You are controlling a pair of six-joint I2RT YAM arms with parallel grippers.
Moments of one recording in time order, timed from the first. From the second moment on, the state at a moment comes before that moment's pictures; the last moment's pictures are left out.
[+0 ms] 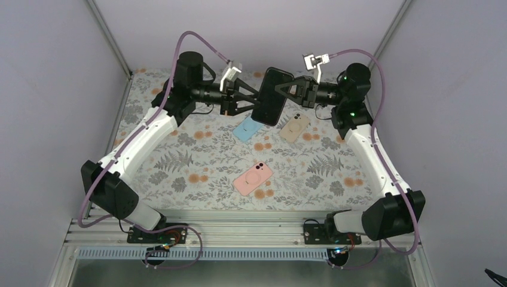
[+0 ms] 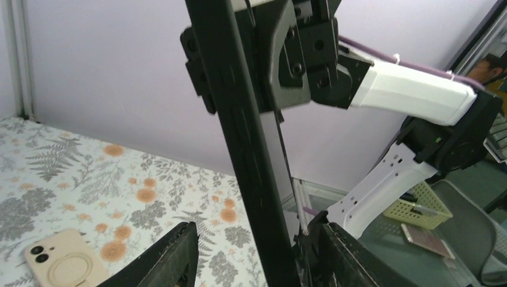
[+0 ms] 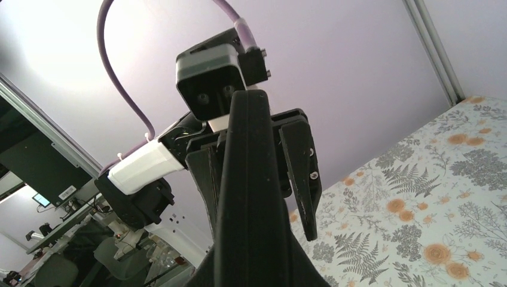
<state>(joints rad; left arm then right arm) -0.50 1.52 1.52 -0.18 1.13 -0.20 0.22 1.33 1.28 0.20 -1.25 0.75</state>
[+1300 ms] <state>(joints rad) -0.53 1.44 1.46 -0.44 1.14 0.09 0.18 1.32 1.26 0.37 -1.31 0.89</state>
